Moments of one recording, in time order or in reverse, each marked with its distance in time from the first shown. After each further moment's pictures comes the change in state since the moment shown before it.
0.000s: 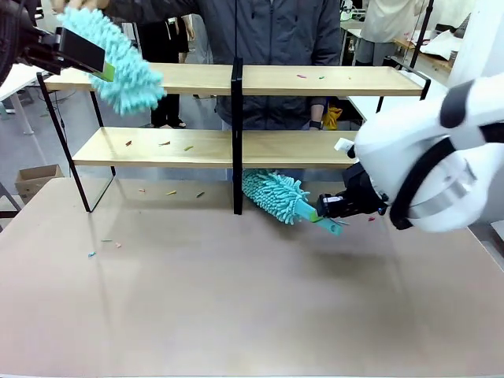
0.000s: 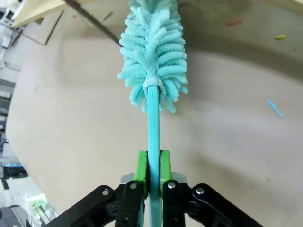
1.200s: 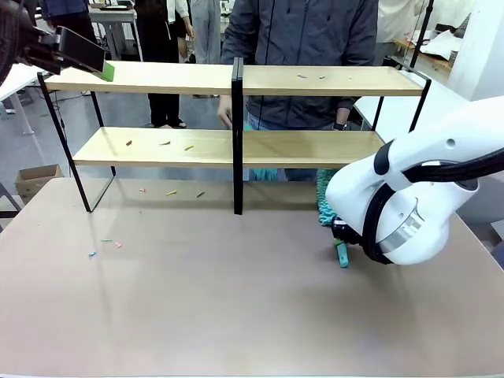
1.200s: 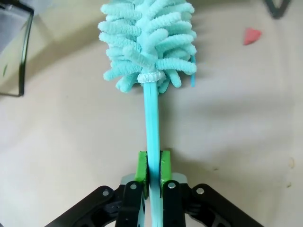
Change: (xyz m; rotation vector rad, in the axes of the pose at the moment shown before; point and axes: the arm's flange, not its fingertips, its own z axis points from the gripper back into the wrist) left arm 0.000 0.000 0.000 0.000 0.000 0.000; right arm -0.034 -0.069 -0.047 -0.302 -0.035 -0.395
